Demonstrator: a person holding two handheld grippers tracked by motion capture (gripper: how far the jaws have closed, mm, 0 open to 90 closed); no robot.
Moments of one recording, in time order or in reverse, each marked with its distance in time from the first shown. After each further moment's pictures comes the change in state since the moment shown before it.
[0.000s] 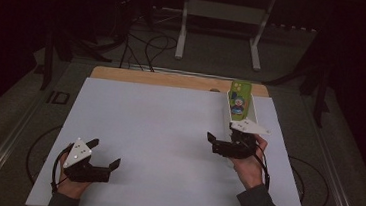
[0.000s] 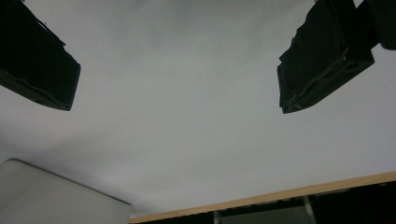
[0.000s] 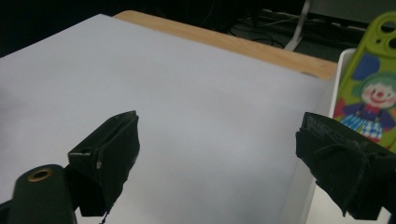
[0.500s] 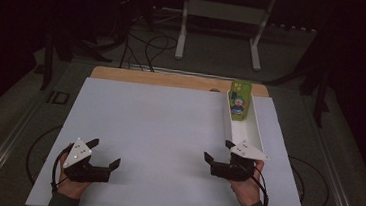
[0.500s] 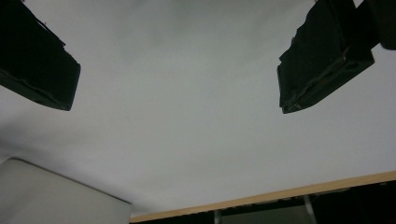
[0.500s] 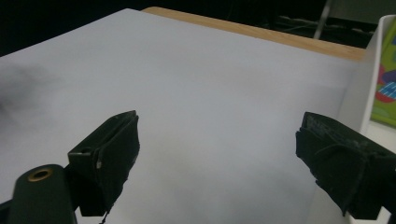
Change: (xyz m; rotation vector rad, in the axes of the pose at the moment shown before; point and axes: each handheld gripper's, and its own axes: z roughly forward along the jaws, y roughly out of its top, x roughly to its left) left arm 0.000 0.000 0.000 -0.005 -0.002 -0.003; right arm 0.018 -0.050 -0.015 -0.057 0.069 -0.013
